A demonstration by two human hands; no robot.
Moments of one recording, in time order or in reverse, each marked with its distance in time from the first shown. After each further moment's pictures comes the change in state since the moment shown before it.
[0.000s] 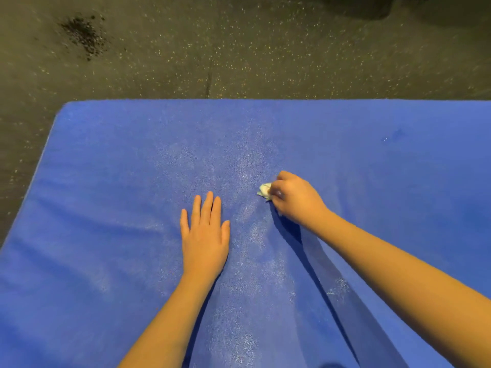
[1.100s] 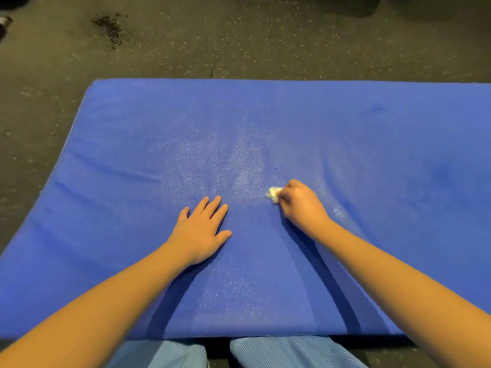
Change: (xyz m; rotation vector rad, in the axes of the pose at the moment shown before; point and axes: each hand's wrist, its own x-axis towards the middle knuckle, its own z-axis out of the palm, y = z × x) left_hand -0.100 -0.005 -0.048 0.238 -0.552 0.216; right_hand -0.127 -0.005 0.030 0.085 0.097 0.063
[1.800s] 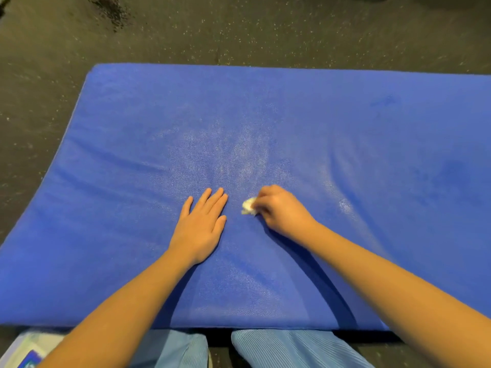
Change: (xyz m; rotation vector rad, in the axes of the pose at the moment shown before) left_hand 0.001 -0.004 0.034 -0.188 0.288 -0.002; right_hand -0.007 -0.037 0.018 0.067 -0.136 -0.297
